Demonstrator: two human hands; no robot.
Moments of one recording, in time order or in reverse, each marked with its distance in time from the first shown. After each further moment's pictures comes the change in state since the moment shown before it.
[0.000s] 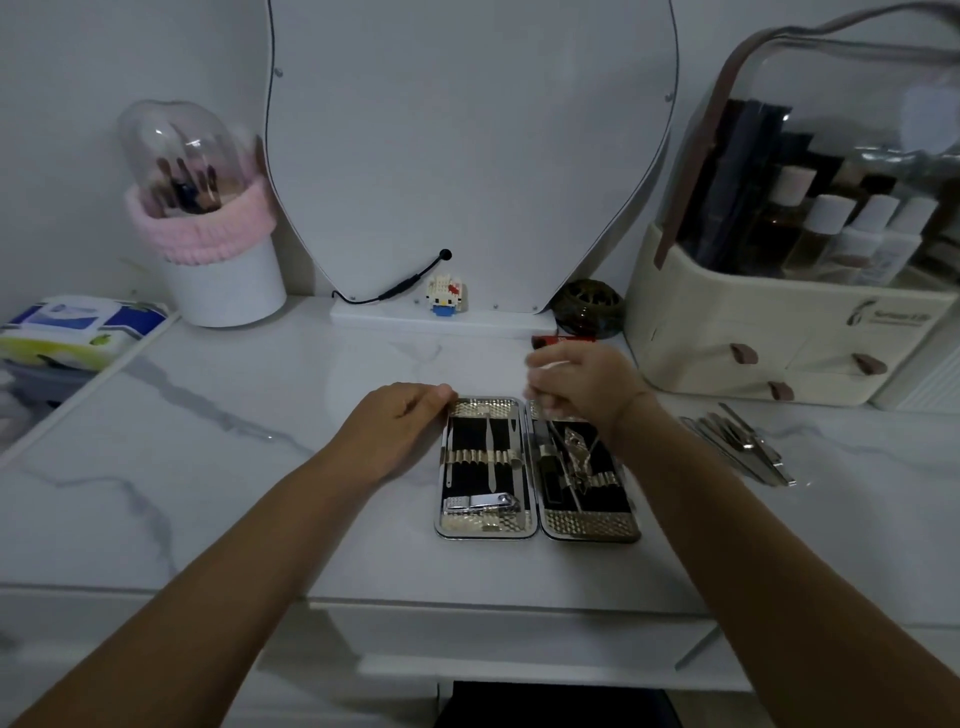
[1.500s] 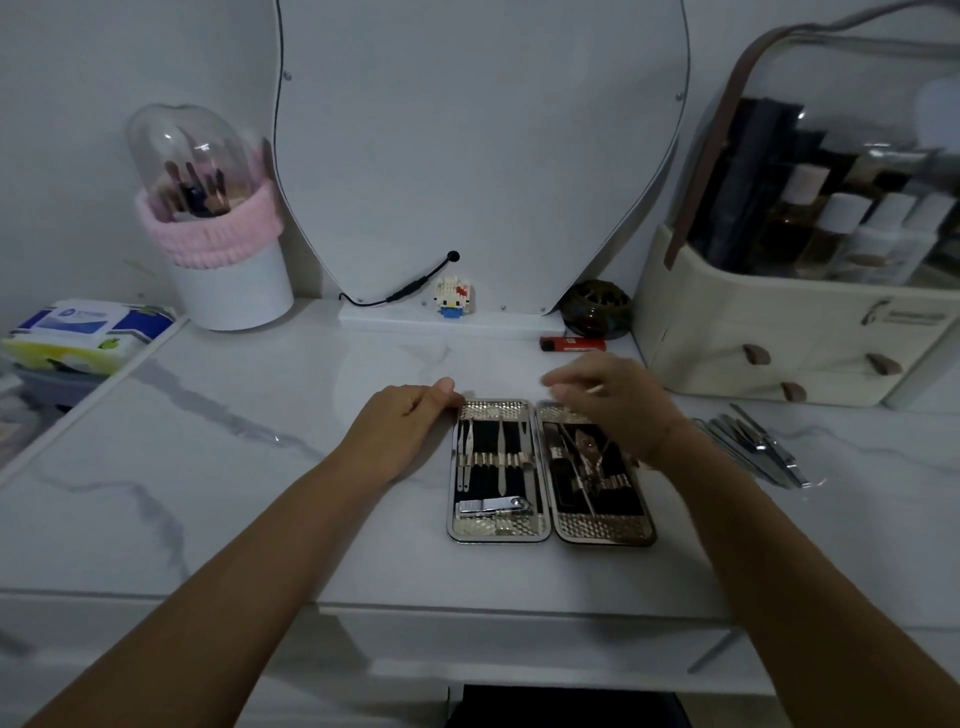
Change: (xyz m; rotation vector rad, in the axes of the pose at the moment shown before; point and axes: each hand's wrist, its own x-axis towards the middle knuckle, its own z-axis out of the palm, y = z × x) left_hand 0.003 -0.005 -0.001 -0.117 0.033 -0.076; right_hand -0.003 0.017 -0.011 -0.612 0.008 -0.362
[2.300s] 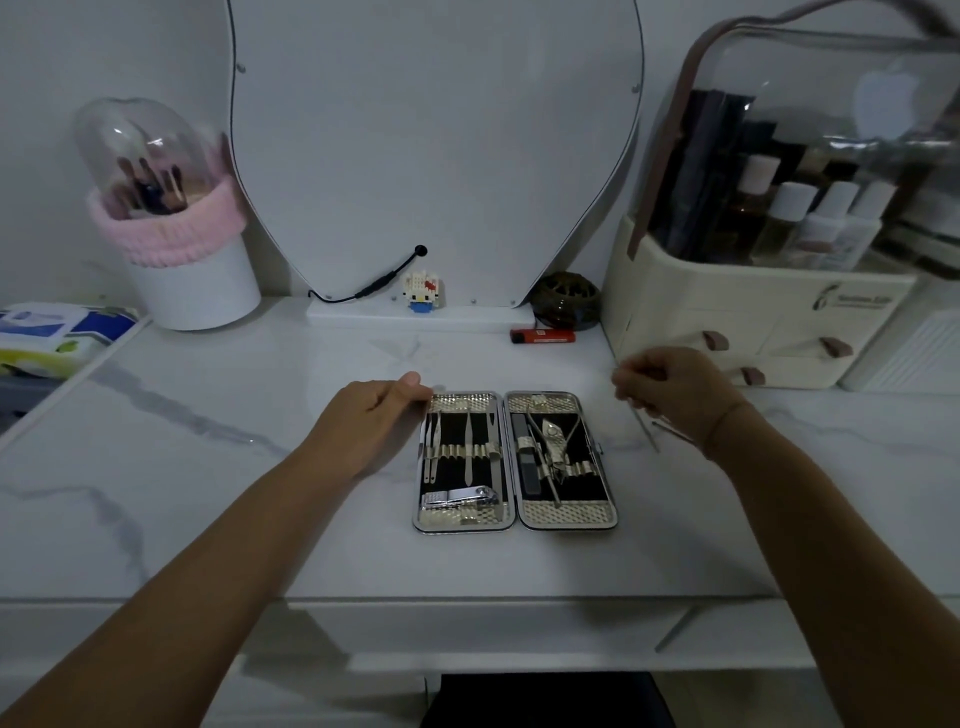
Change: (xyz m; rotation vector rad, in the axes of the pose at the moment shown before) left_hand -0.001 0.002 0.004 -0.044 0.039 -0.024; right_hand -0.026 0.050 -0.051 0.221 0.132 0.318
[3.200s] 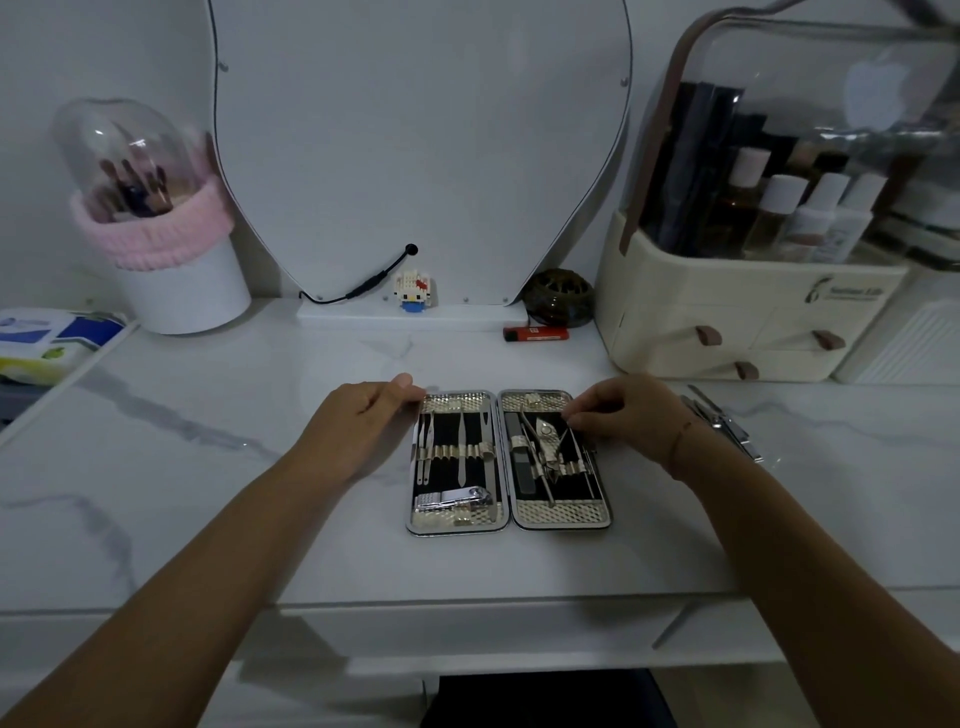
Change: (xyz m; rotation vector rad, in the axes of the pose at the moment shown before) left_hand 0.001 -0.004 0.000 -0.006 -0.006 0.007; right_hand -0.009 0.002 0.026 -0.088 -0.192 -0.013
